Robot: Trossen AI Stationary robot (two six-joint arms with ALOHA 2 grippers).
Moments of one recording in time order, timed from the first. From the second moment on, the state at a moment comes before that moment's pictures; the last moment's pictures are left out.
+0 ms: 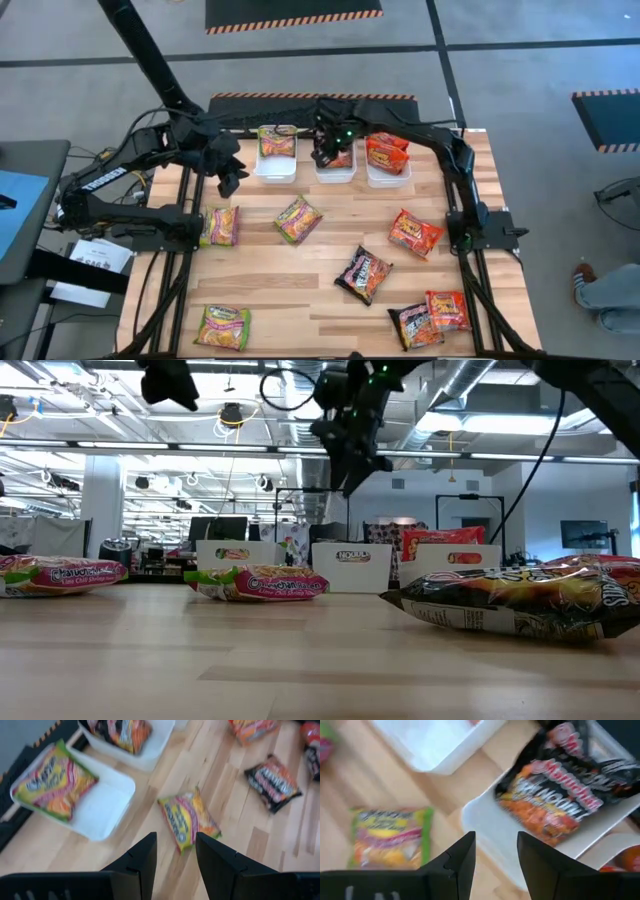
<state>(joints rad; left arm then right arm) 0.43 1.02 1.29 -1.06 0.06 -0.12 -0.42 2.08 2.09 -1.17 -0.01 0.34</state>
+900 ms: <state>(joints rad) 0.43 1.09 1.17 -1.35 0.04 -0.35 -0.22 2.06 2.09 -1.49 -0.05 0.31</state>
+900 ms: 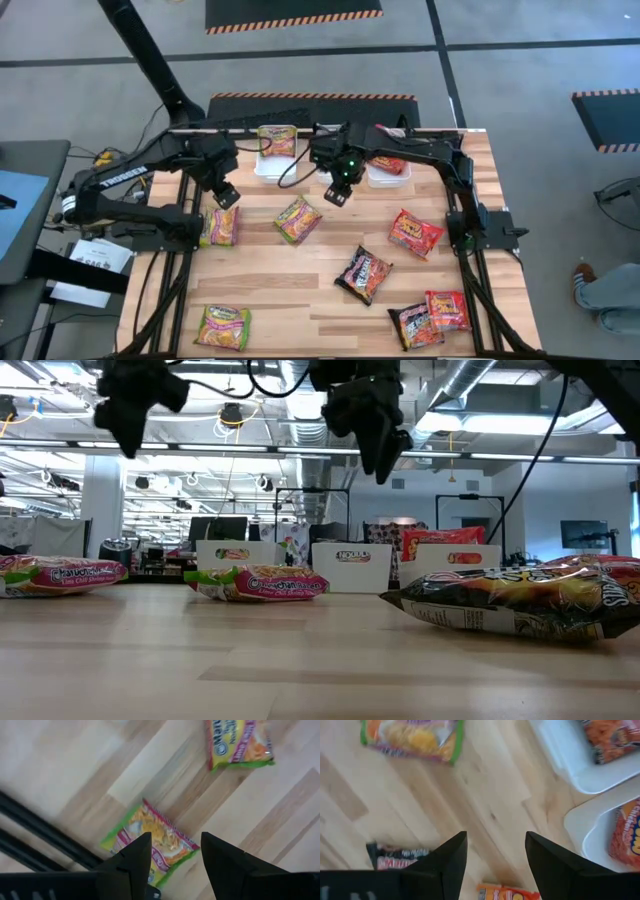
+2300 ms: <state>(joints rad) 0.37 0.97 0.67 -1.09 -0.03 -0.99 -0.19 2.06 2.09 -1.53 0.00 0.06</state>
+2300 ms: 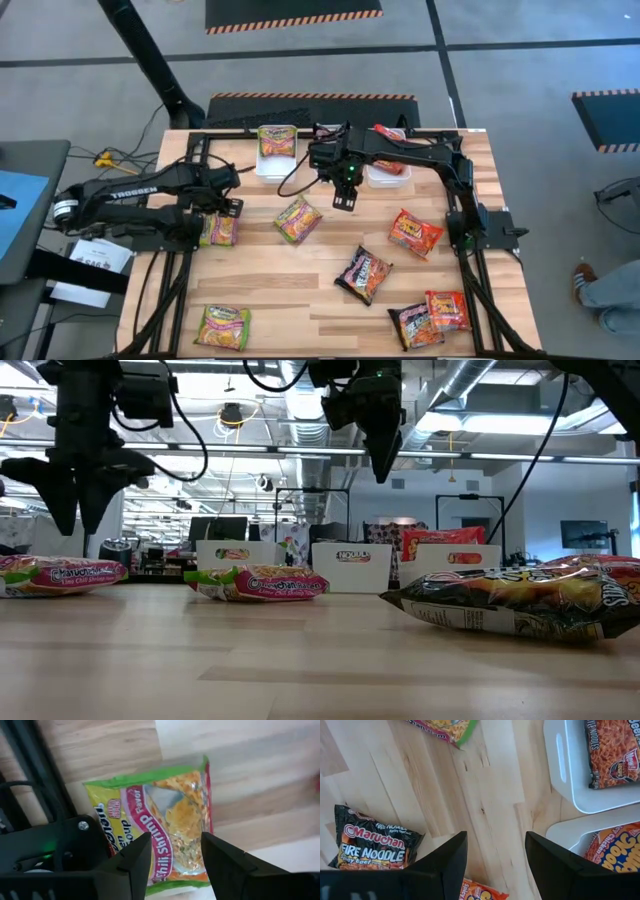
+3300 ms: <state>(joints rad) 0.35 1.39 0.68 -1.01 0.02 -0.88 -0.15 2.06 2.09 -1.50 0.00 0.04</state>
